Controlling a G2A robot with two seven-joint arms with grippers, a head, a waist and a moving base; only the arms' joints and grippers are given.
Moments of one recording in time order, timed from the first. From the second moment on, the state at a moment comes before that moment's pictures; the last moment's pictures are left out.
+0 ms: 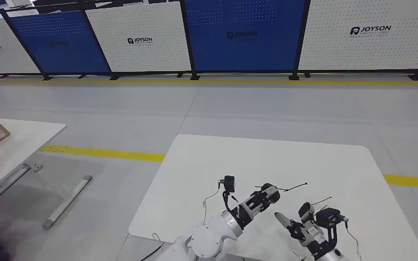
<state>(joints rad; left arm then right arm) 1.44 -1.31 -0.92 -1.72 -0.17 -0.18 -0.09 -1.76 -1.17 1.32 -1.80 -0.86 -0.34 0.04</state>
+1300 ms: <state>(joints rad) 1.44 -1.32 -0.89 -1.71 -0.15 -0.14 -0.02 -1.69 -1.18 1.27 -1.75 -0.88 -0.24 0.01</state>
